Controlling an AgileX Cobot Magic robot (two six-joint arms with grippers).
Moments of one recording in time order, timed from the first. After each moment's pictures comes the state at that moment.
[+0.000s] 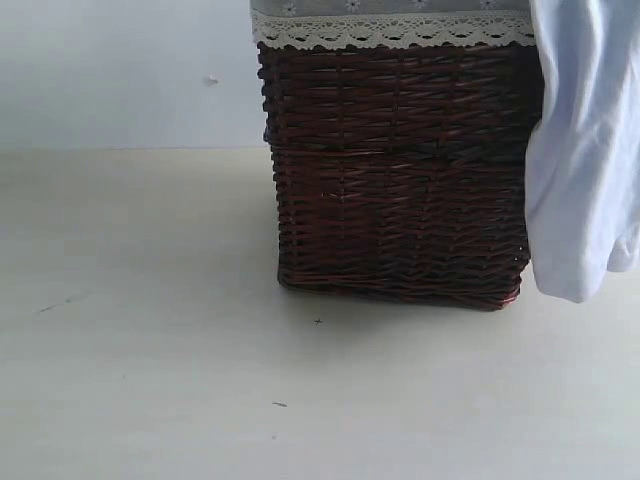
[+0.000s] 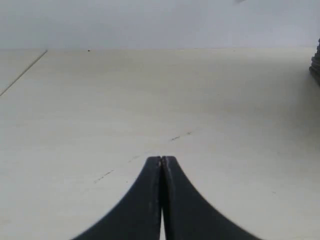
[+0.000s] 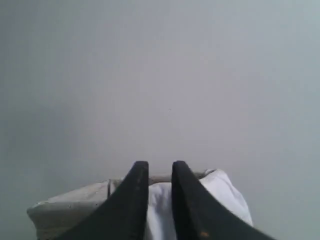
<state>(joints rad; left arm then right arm) 0.02 0.01 0.00 -0.01 0.37 0.02 0.13 0.11 -0.32 -0.38 -0.16 0.60</state>
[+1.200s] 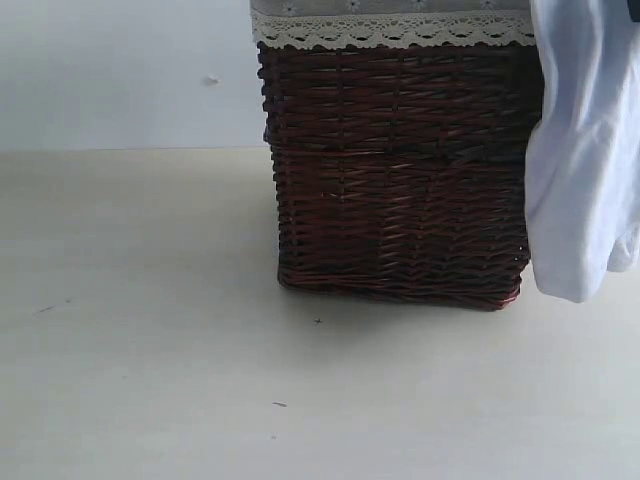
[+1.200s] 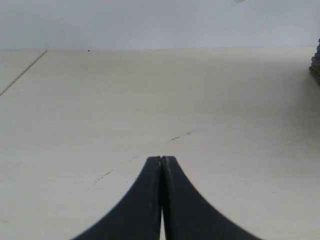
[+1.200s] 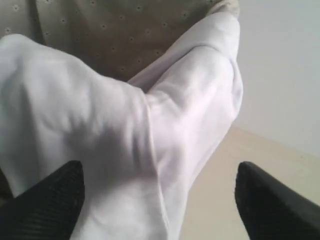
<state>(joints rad) 0.02 0.01 0.00 -0.01 0.37 0.02 0.13 1.06 -1.12 0.03 0.67 -0.28</state>
